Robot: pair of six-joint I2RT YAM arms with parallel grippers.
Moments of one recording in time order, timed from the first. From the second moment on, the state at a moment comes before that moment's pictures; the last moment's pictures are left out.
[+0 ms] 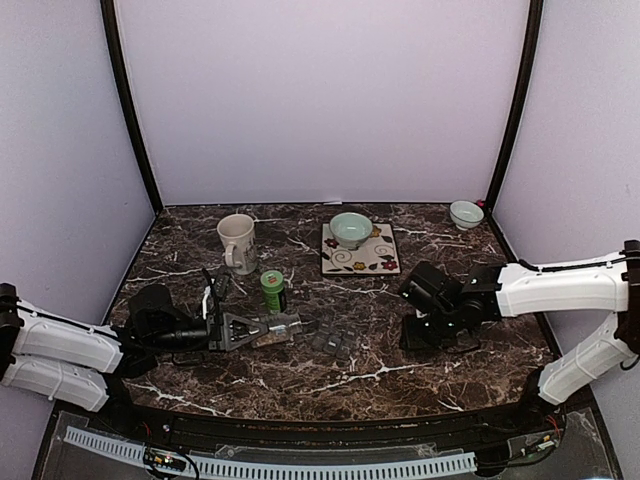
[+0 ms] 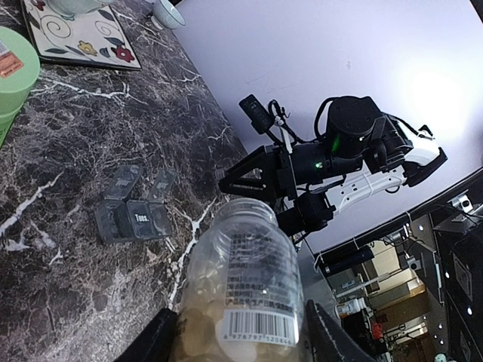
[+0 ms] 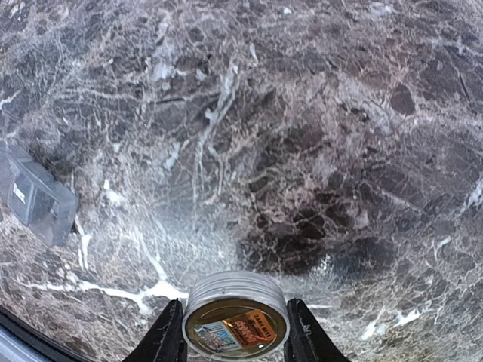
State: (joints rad) left arm -0.77 1.13 0.19 0.79 0.54 -0.91; right arm 0.97 1.38 0.81 -0.68 0.14 0.86
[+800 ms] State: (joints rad) left arm -0.84 1.54 0.20 1.09 0.49 -0.95; right arm 0.91 1.50 0.90 -0.55 0.12 0.75
